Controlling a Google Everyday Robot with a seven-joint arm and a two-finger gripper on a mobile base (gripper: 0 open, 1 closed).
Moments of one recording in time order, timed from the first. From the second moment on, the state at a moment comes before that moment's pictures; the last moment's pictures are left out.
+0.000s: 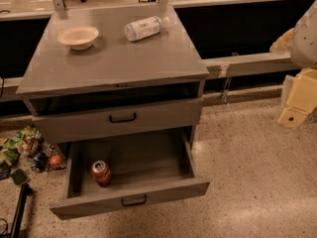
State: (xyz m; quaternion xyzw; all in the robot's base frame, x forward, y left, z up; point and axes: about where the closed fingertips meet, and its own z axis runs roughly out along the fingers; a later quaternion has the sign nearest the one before) arm 0.438 -0.217 0.976 -0.60 0.78 -0.03 0.16
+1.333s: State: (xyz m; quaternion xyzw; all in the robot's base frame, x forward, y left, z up) arm 0.450 -0.179 0.924 -0.55 0.79 0.09 0.25
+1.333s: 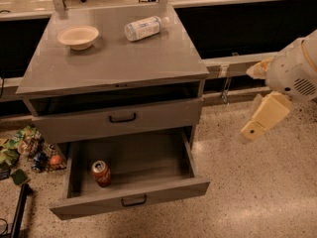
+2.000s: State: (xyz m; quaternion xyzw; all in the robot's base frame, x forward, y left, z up) arm 0.466 -0.102 0.849 -0.56 0.71 0.21 0.37
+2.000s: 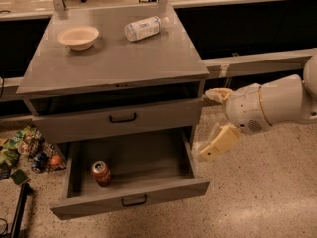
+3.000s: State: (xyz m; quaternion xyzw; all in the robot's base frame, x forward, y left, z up) arm 0.471 -0.066 0.751 -0.51 0.72 0.25 0.39
